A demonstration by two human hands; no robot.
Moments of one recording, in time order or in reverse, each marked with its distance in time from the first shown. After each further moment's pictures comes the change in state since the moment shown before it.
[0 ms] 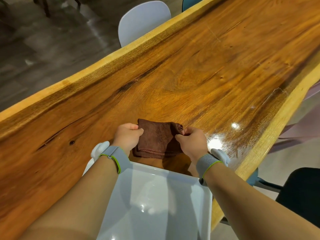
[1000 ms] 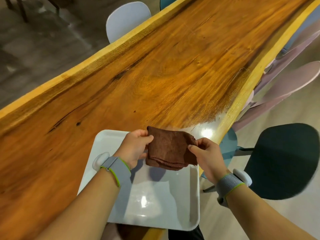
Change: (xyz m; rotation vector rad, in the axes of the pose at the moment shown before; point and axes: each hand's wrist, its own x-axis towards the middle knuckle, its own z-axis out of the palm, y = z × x) left_hand -0.145 -0.044 -0.029 -0.157 -0.421 -0.075; right_hand -0.174 0.069 -0.056 0.453 0.064 0.076
